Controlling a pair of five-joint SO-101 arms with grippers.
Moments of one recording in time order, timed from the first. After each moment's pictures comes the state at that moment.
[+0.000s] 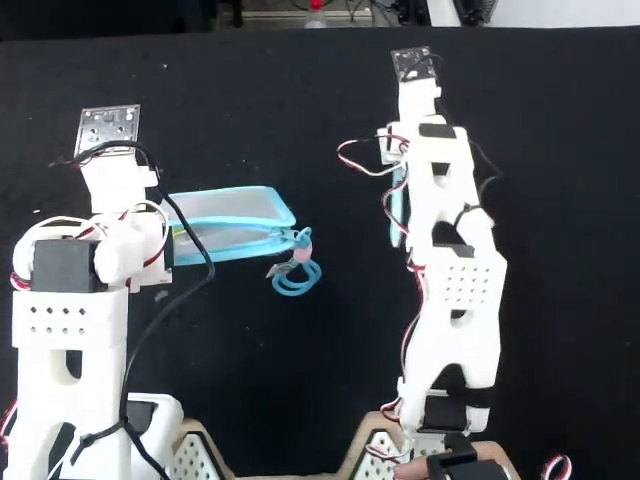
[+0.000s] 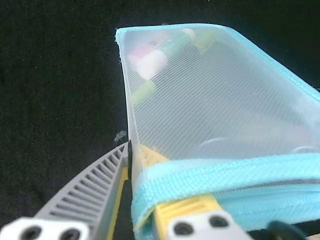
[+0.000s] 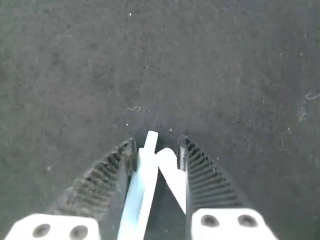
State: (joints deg) left arm -4.1 -42.6 21.9 89.6 3.0; right arm 3.0 49.6 -26.2 42.4 9.9
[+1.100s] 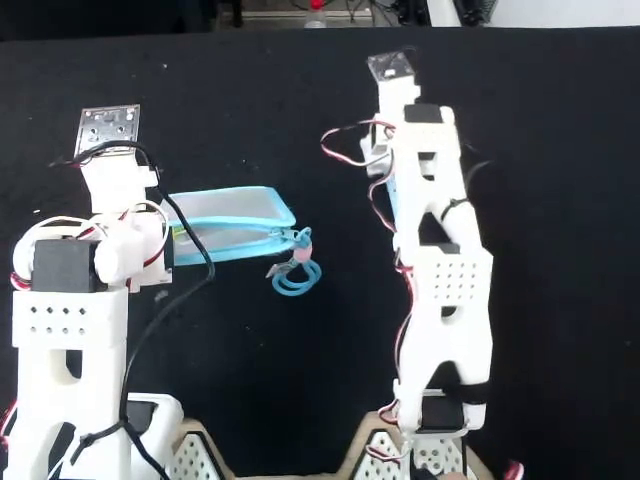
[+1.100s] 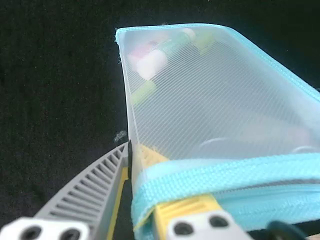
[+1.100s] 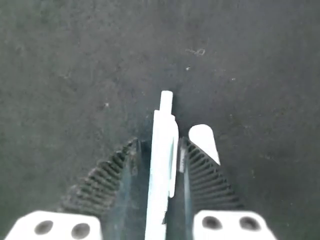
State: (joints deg) left arm -4.1 -42.6 21.9 89.6 3.0; right arm -0.5 52.3 -38.7 67.6 9.9
